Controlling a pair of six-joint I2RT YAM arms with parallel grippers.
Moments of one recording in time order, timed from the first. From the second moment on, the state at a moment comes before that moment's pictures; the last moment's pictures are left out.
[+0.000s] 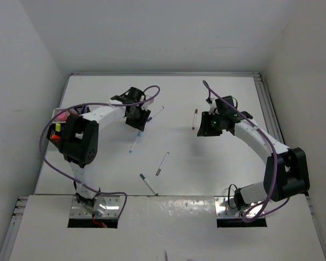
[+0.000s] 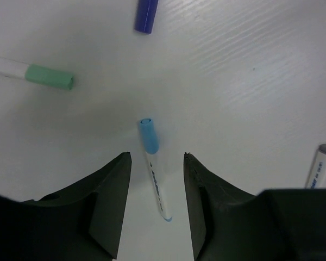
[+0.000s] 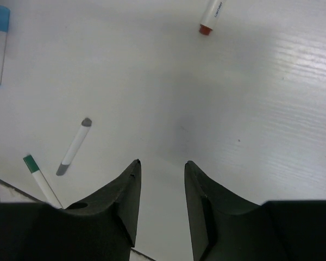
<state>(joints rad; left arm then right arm) -0.37 1.83 1.34 -0.60 0.12 0.05 0.27 1.43 0.94 -0.49 -0.27 0.25</state>
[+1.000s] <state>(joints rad) -0.39 1.95 1.36 -0.62 0.18 0.05 0.23 1.42 0.92 -0.54 -0.33 0.23</state>
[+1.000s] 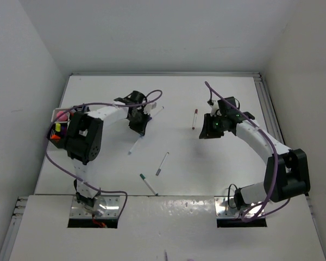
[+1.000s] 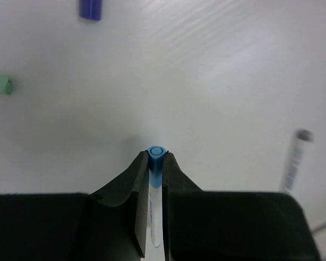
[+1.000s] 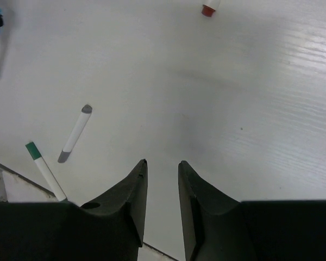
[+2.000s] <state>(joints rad) 0.47 1.02 0.84 0.00 0.48 0.02 0.61 1.57 1.04 -0.41 -0.25 0.09</state>
